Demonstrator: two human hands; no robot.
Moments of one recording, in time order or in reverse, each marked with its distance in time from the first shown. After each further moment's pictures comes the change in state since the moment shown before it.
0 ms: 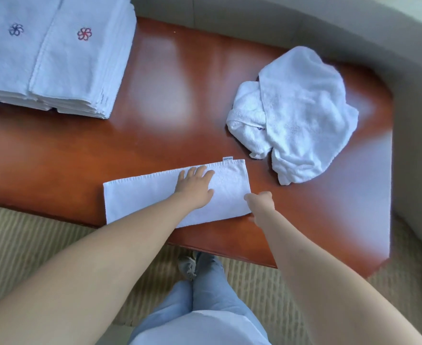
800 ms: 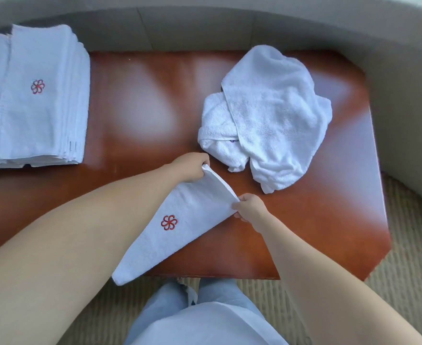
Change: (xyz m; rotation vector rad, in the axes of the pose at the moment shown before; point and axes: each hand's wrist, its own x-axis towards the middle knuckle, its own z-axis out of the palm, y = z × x) left_hand 0.110 0.041 -0.114 -0.066 -0.091 0.182; right_hand 0.028 -0.021 -0.038 -0.091 -0.178 -0.175
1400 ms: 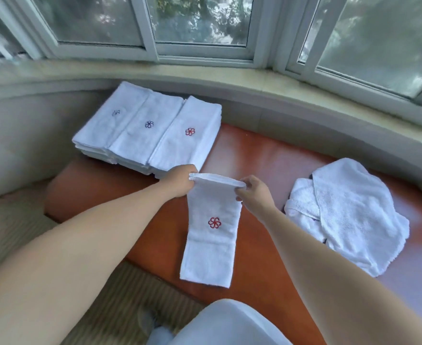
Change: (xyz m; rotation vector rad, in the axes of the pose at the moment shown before) left_hand -0.263 -0.210 -0.111 -0.285 0.557 -0.326; right_hand -0.139 -0.233 0.169 -0.224 0.047 -0.811
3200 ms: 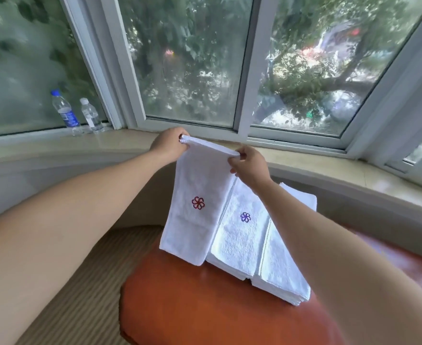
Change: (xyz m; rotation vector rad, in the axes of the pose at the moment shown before) left_hand 0.190 -0.362 -0.454 -0.129 0.483 0.024; right_hand 0.239 -0.475 0.317 -0.007 0.110 -0.347
